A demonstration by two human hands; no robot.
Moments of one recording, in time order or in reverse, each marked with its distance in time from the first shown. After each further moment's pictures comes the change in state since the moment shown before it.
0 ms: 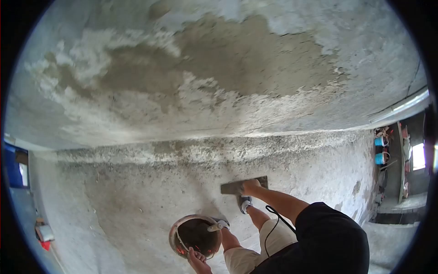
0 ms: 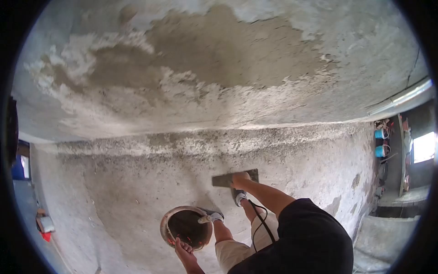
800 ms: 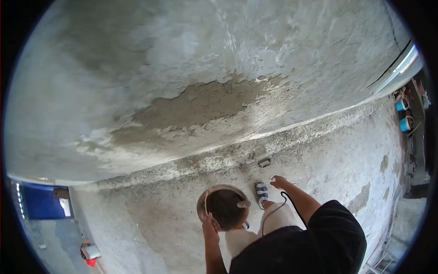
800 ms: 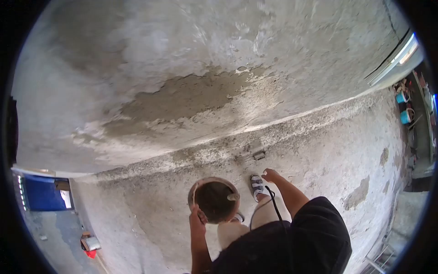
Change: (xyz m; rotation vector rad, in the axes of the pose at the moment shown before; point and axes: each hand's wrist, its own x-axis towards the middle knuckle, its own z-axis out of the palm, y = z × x) left_hand -0.094 0.040 0.177 0.288 -0.334 0.051; right_hand -0.079 0.179 0.044 0.761 0.188 0.096
